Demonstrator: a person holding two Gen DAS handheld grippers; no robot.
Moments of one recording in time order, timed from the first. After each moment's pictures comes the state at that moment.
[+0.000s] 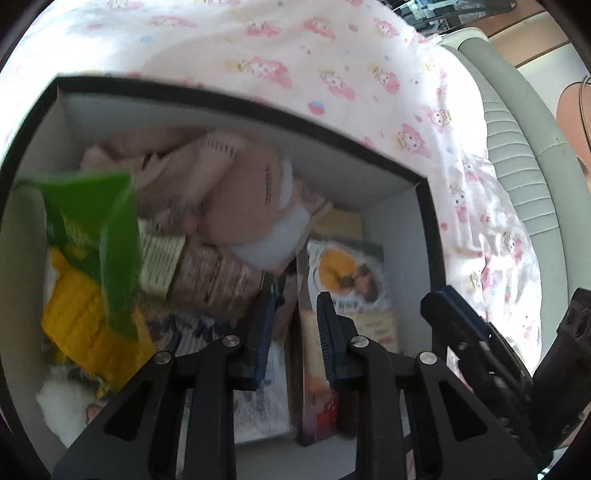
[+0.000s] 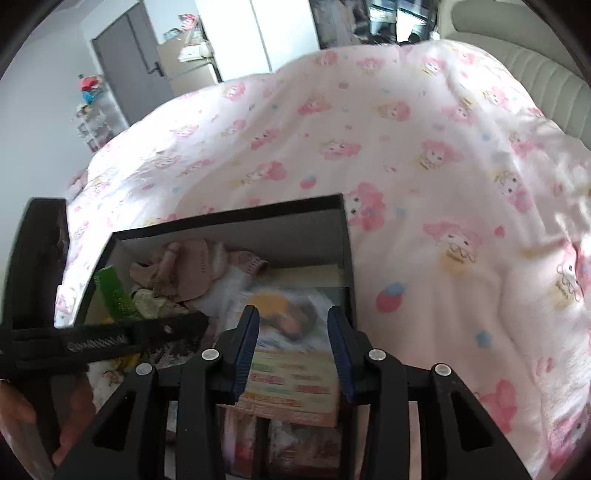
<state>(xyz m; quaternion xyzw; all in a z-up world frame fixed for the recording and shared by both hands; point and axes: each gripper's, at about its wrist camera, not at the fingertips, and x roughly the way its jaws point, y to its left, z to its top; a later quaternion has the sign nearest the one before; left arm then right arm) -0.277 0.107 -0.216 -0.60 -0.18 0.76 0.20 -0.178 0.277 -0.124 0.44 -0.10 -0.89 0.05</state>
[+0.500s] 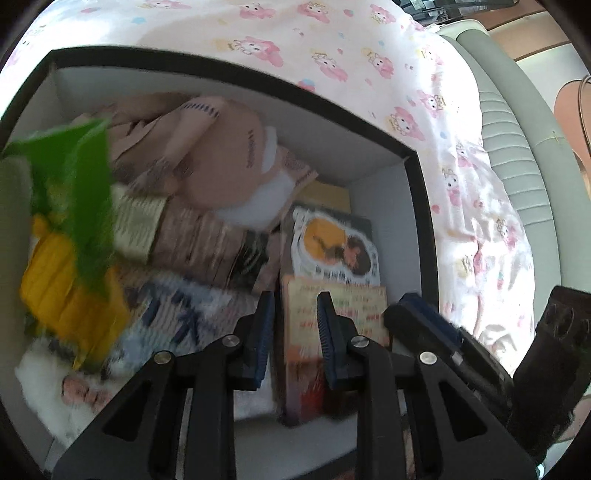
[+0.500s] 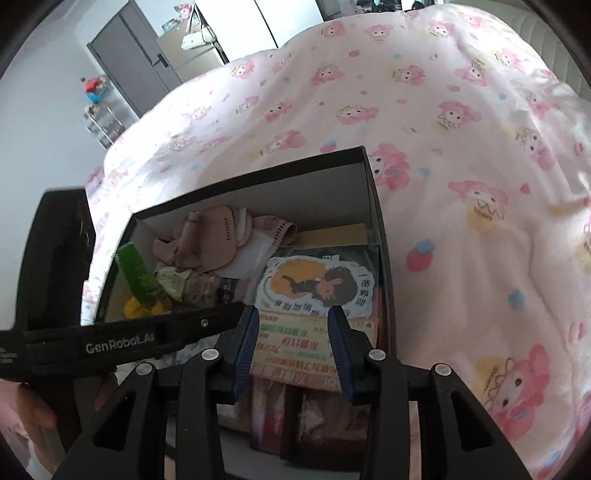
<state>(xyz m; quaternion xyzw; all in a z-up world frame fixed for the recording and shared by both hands) -0.248 0.102 -0.208 -0.61 -0.19 0.74 0.22 -0.166 0.279 -0.135 0.48 -0.14 -0.86 0.08</state>
